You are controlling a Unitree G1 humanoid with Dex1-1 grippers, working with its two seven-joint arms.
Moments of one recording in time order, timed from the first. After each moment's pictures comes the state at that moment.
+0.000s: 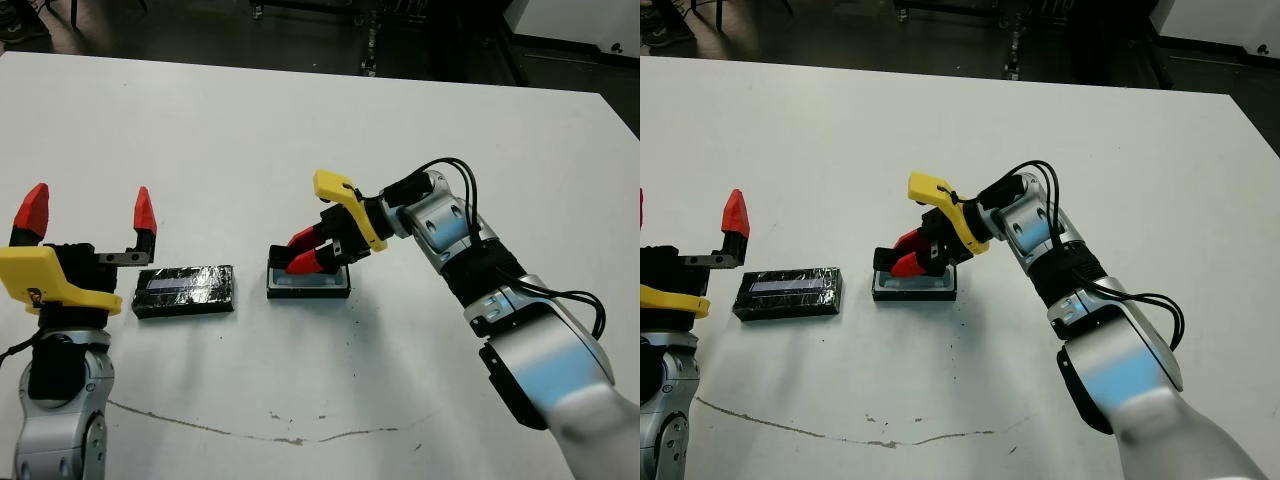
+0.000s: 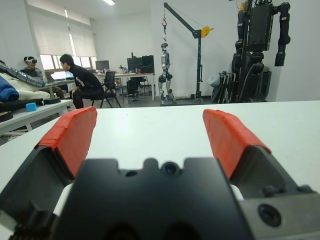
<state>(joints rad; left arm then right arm) 0.12 0.23 0.23 -0.45 -0.15 0.02 -0.03 -0.96 -0.22 0.43 0.70 0.00 0.31 1.36</state>
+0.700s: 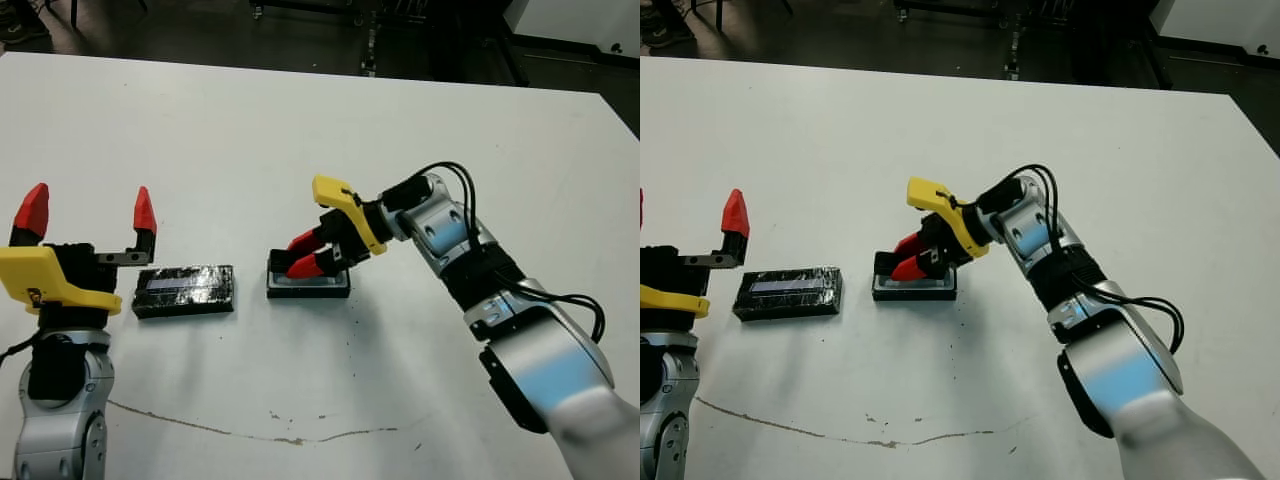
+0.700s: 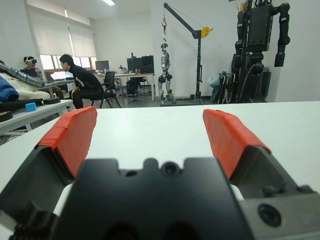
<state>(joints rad) 0.12 0.23 0.24 -0.45 -0.15 0.02 -0.03 -0.95 -0.22 0.44 0.69 -0.01 0.31 1.36</state>
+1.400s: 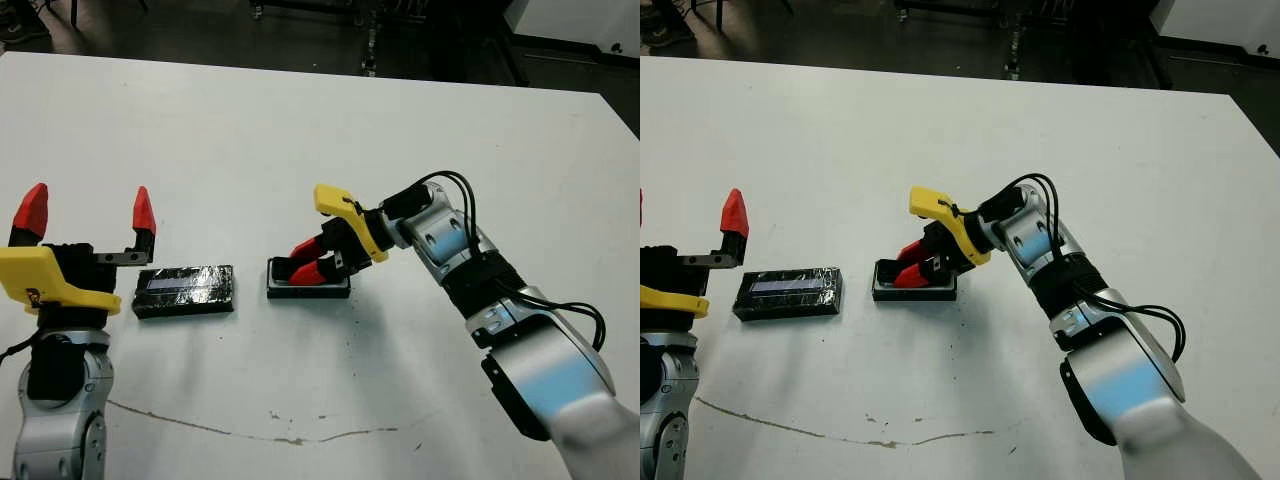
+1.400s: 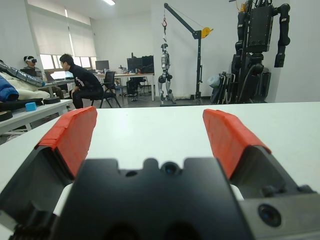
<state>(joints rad) 0.12 0.23 0.24 -0.45 -0.15 0.02 -0.03 -0.91 -0.23 0.44 0.66 -0.01 0.31 1.36</state>
